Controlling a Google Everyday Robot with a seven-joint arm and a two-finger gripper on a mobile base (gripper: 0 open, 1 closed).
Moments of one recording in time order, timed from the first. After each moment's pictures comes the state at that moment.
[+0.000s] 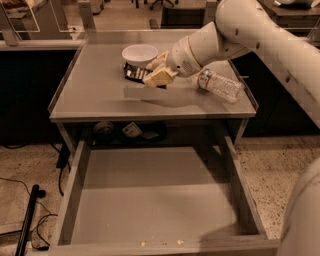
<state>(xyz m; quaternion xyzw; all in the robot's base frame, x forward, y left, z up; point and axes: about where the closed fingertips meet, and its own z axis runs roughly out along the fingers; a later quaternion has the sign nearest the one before) 0.659 0.015 0.895 -0.61 0.65 0.25 0.37</state>
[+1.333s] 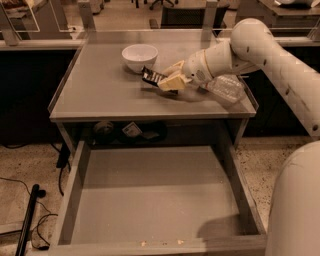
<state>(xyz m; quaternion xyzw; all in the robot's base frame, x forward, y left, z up) 0.704 -0.028 0.852 -0.56 0.67 0.28 0.40</state>
